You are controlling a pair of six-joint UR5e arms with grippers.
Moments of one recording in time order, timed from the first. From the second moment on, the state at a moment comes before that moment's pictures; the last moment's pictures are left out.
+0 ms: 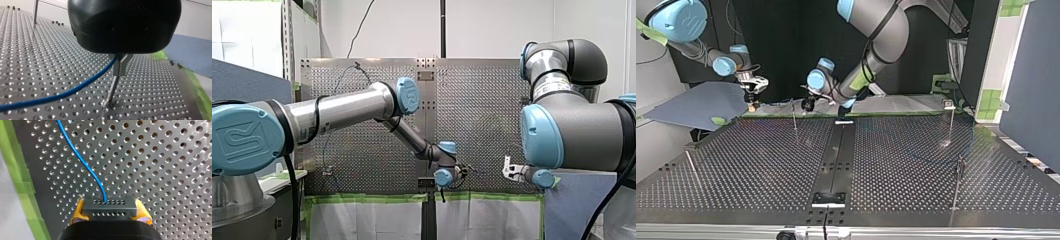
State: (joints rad) left arm -0.68 -2.88 -0.88 -2.60 -1.73 -1.95; right arm 1.57 -0.55 1.60 -0.91 1.17 1.67
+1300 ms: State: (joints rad) left arm -0.61 -2.88 -0.84 -2.64 -1.72 -1.96; right arm 1.57 -0.50 1.44 -0.87 1.17 1.68
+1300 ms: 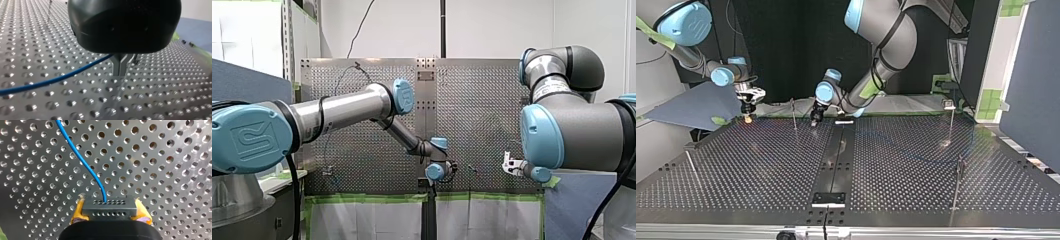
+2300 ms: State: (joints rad) left arm -0.62 -2.88 -0.83 -2.71 -1.68 -1.89; right arm 1.57 -0.50 1.41 -0.87 1.16 1.69
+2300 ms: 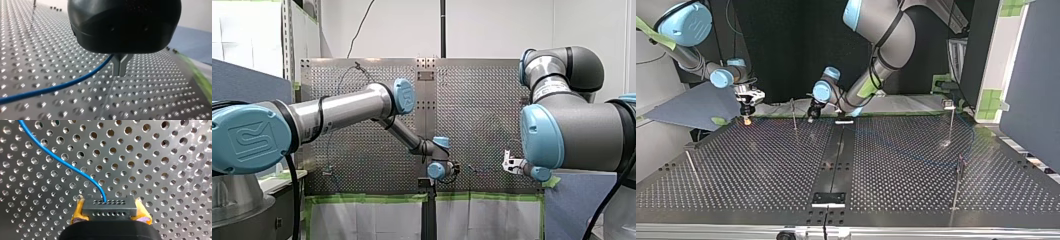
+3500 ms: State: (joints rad) left arm -0.67 -2.83 -0.91 -2.93 -1.75 -1.62; right arm 1.57 -0.49 1.41 -0.83 1.14 1.69
